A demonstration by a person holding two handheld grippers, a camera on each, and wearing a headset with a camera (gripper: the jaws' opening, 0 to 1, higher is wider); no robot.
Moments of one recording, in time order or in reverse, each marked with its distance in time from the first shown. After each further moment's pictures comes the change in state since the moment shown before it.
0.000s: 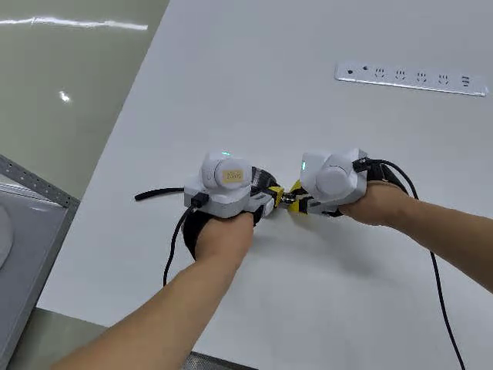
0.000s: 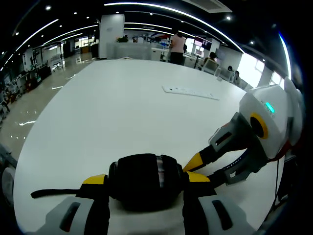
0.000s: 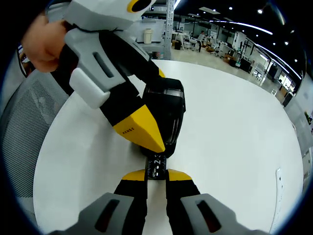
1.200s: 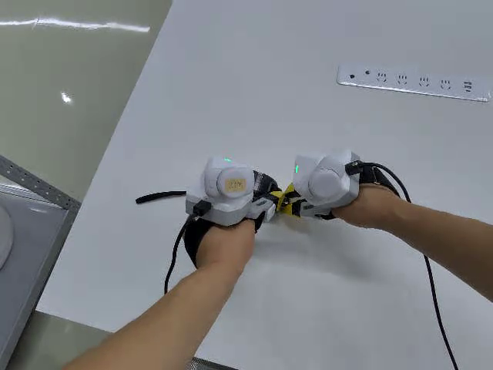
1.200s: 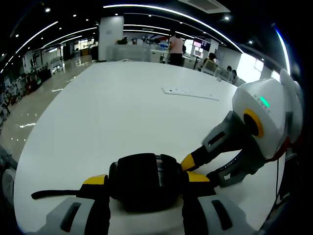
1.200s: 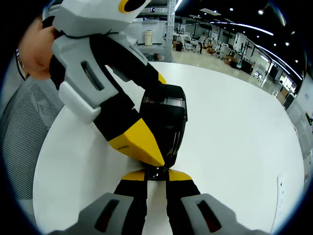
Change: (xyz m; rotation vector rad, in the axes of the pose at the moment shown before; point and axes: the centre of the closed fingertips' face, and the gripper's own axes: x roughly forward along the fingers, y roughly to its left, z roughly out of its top) left arm -0.002 -0.001 0.001 0.009 -0.015 0.002; right arm 0.007 0.000 0.012 -0.003 -0.013 0.010
